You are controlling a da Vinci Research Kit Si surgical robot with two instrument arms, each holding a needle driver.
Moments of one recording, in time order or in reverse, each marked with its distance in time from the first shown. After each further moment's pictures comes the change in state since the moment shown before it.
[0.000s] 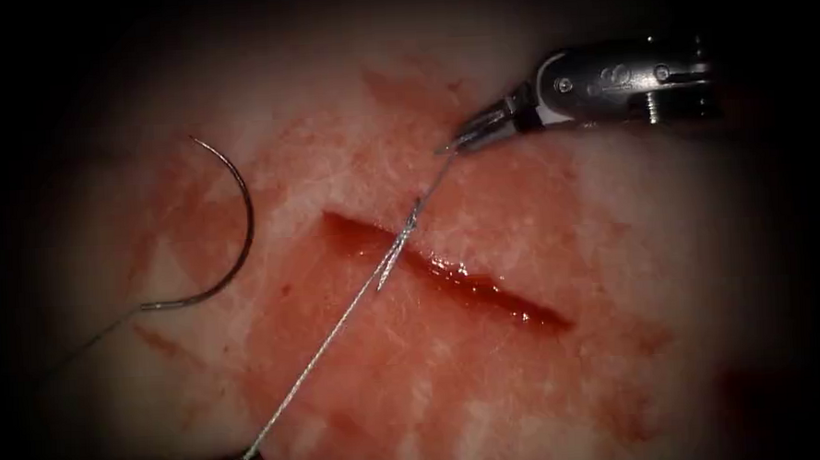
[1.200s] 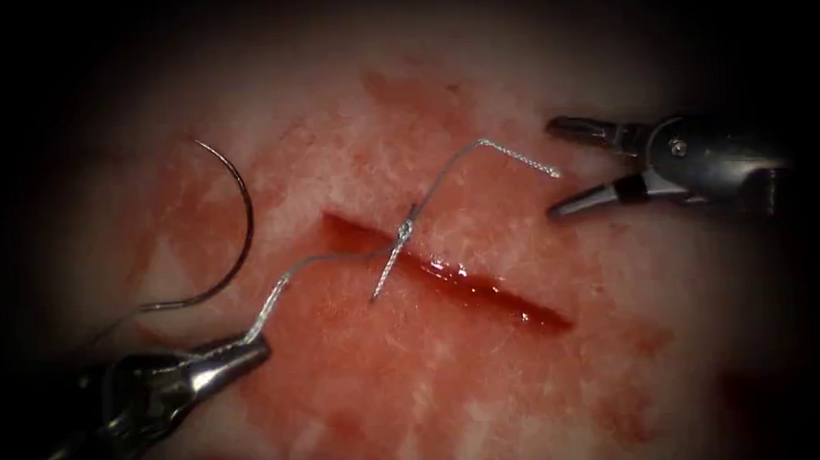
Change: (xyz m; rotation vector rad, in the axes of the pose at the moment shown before) right arm 0.006 -0.009 -0.007 -0.601 0.159 0.362; left arm 0.014 0.003 0.002 0.018 0.003 0.184
